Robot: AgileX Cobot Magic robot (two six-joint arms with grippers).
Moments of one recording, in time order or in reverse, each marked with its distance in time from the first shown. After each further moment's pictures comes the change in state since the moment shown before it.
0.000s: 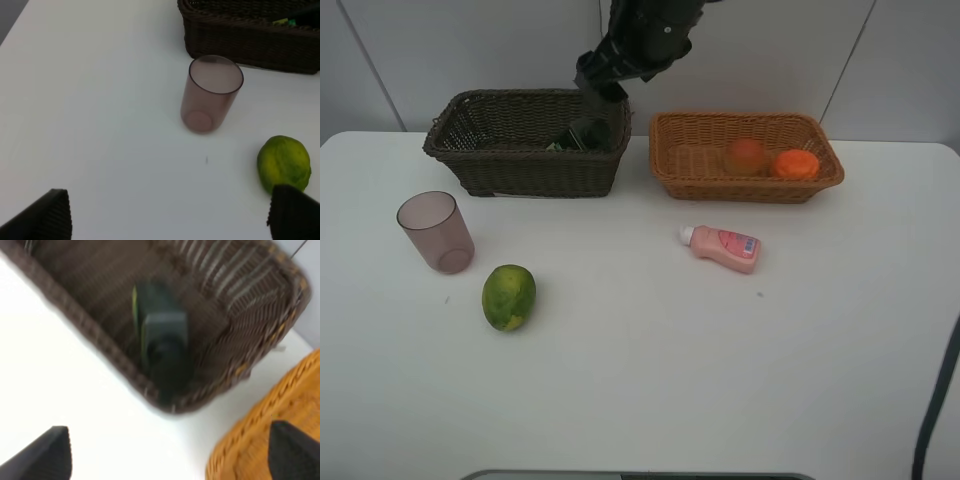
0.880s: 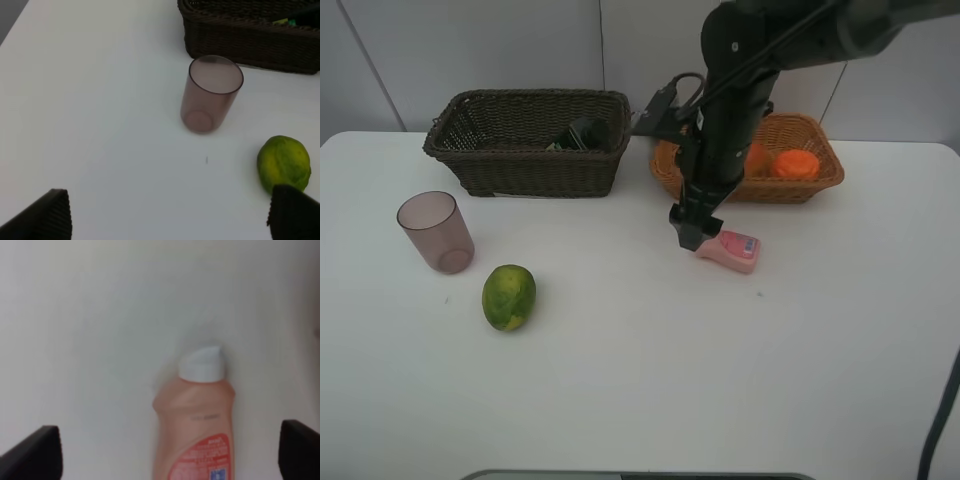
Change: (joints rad) left arm 0.000 0.000 0.000 0.000 0.000 0.000; right arm -0.069 -0.039 0.434 -0.079 -0.004 -0.263
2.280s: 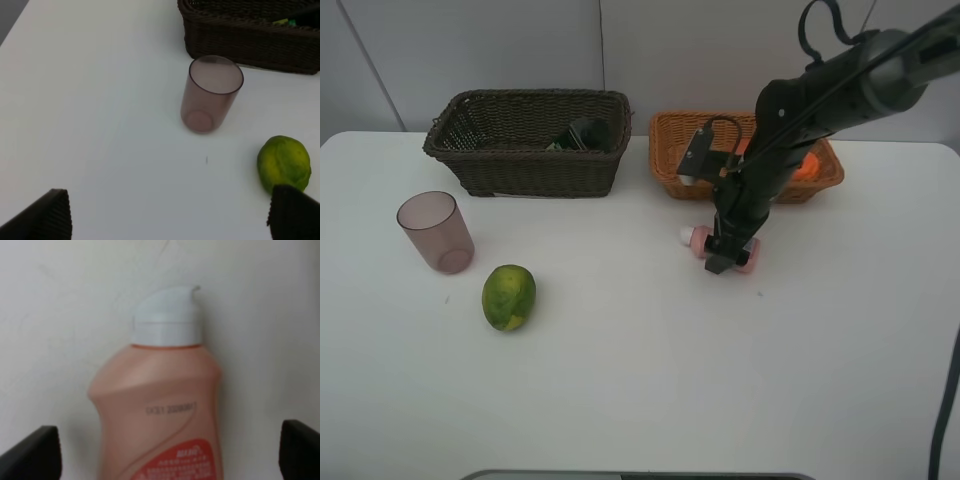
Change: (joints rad) left arm 0.000 0.000 0.000 0.000 0.000 0.000; right arm -0.152 0.054 0.205 0.123 -0.332 -0.235
